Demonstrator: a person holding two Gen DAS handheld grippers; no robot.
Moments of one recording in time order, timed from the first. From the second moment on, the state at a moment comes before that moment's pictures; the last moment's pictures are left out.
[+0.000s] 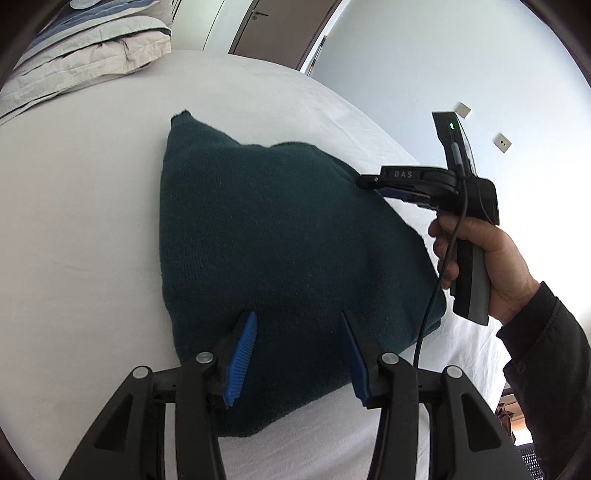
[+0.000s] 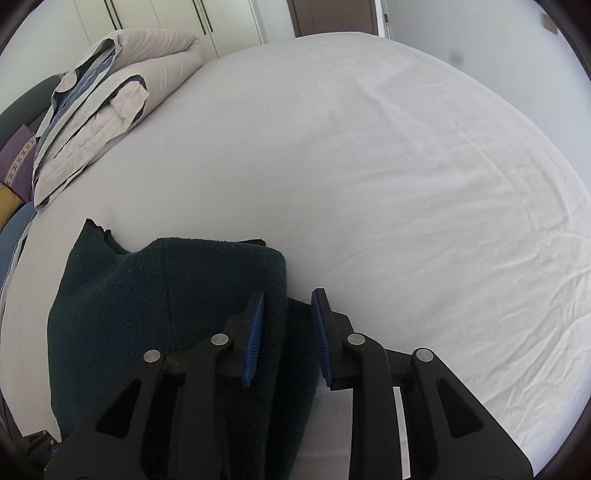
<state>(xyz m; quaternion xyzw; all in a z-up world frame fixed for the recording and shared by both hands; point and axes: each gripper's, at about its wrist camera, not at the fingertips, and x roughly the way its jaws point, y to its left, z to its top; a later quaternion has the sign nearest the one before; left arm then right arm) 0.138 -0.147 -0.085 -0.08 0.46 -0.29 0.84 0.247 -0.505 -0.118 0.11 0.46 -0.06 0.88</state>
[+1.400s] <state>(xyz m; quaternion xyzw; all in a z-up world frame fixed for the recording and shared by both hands) 0.295 -0.177 -0.116 -0.06 0.48 -0.25 0.84 0.181 -0.510 -0.155 0.38 0.43 0.08 0.82</state>
